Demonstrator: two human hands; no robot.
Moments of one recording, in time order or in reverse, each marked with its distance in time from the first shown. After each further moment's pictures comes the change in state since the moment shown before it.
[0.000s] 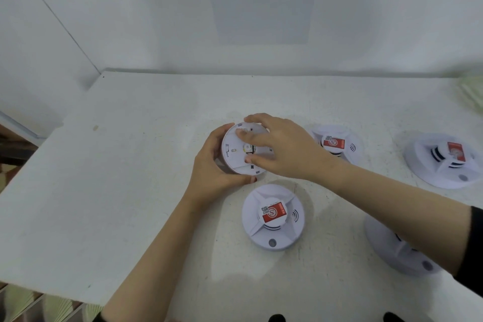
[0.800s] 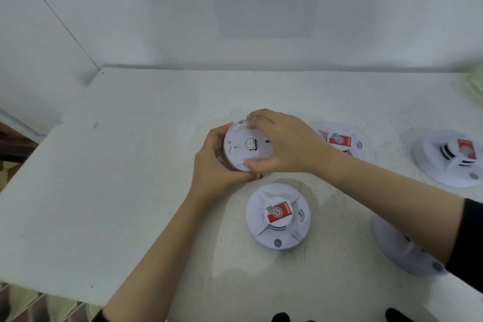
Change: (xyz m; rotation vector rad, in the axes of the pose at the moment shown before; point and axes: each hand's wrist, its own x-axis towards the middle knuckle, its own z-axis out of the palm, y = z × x) left_hand -0.004 0.008 0.006 0.021 0.116 -0.110; right_hand 0.007 0.003 0.002 -0.013 0.060 -0.055
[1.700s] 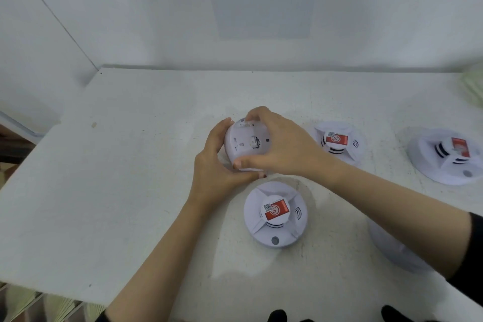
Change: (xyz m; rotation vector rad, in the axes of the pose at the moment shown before) left_hand -0.008 0.005 0.002 0.064 -0.004 0.063; right_hand -0.005 -0.014 0.001 0.410 0.025 0.319
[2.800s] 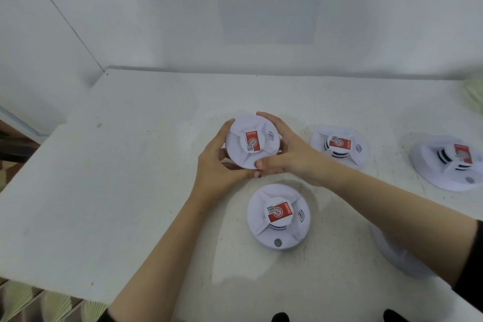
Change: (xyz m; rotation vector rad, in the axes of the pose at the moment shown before) left_hand 0.006 0.008 -0.004 -0.124 -0.074 -0.058; right_hand -0.004 0.035 0.013 0.793 -0.184 0.120
